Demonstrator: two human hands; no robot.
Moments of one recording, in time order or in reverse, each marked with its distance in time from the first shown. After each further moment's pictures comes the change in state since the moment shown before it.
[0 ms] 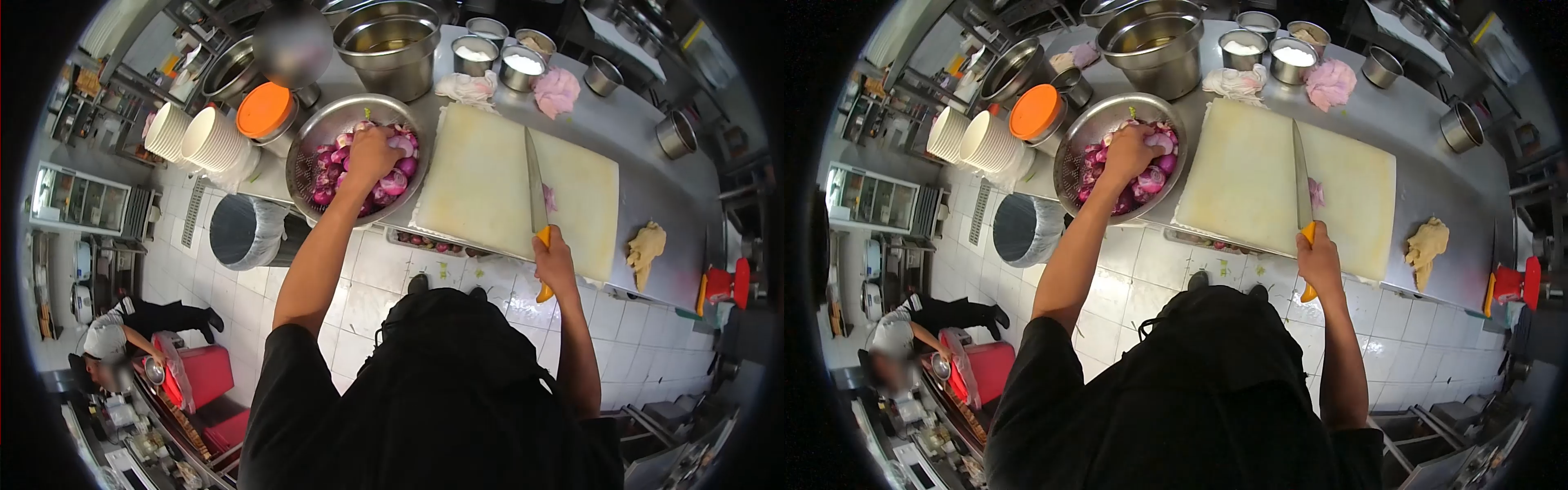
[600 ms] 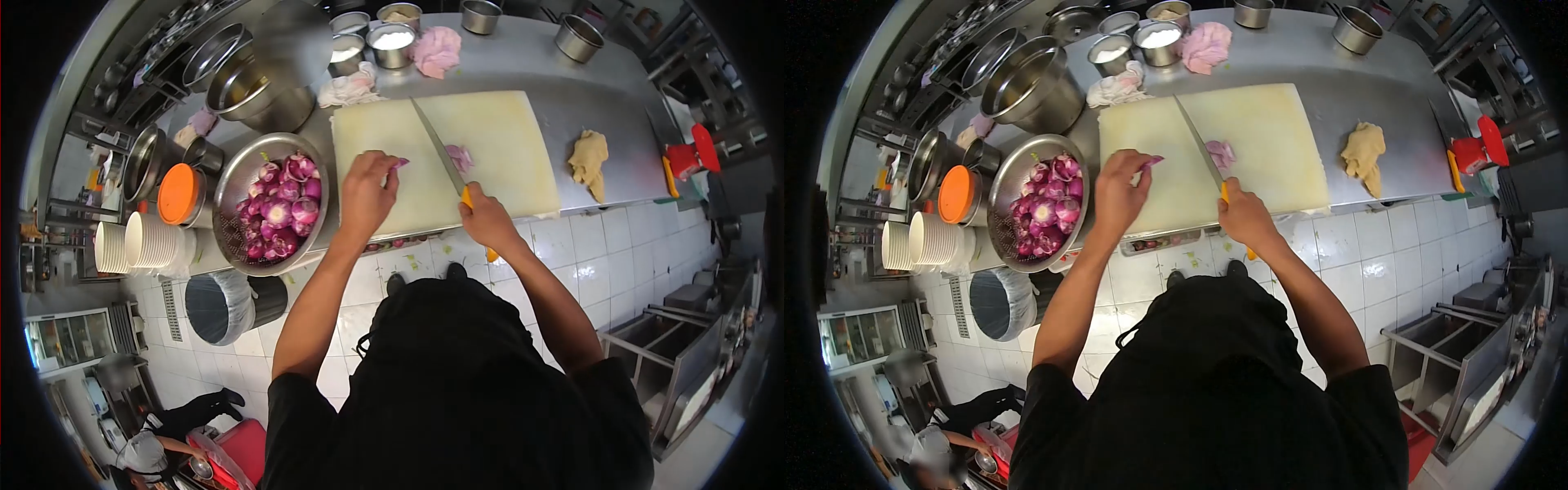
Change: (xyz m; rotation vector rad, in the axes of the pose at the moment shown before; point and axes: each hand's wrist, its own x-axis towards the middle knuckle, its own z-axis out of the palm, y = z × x) left_hand -0.054 0.133 0.055 -0.417 0.161 0.622; right_hand 0.010 0.029 0.016 -0.220 0.144 -0.187
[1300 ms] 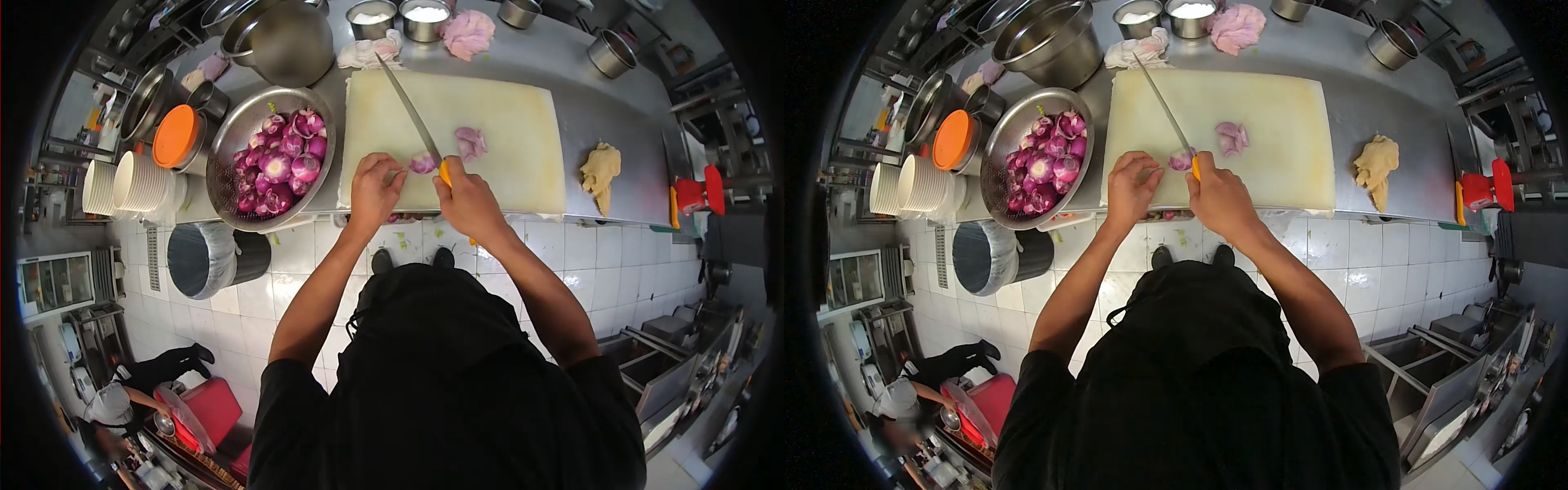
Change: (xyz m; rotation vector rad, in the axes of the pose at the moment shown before) left_hand -0.074 -0.015 0.029 -0.097 0.046 -0.348; right_hand -0.002 -0.060 -0.001 0.057 -0.035 -0.225
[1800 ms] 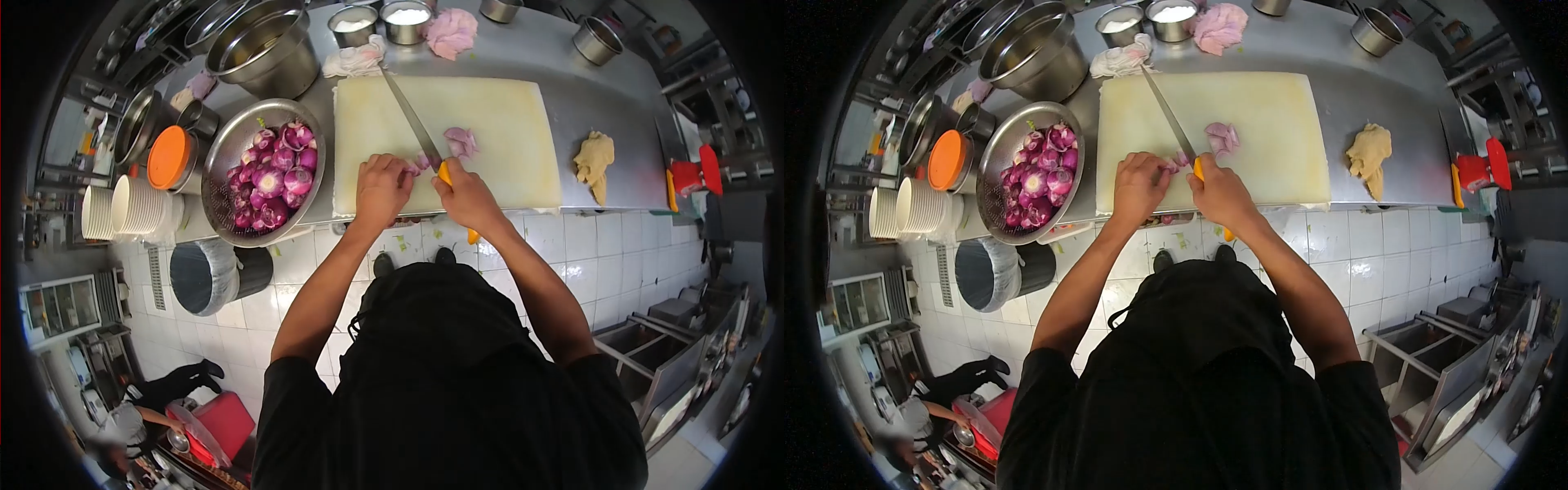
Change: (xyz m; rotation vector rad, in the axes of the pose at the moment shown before) left_hand 0.016 0.010 0.015 0.232 -0.191 0.157; right_hand 0.011 0.022 -0.001 0.018 -0.049 0.115
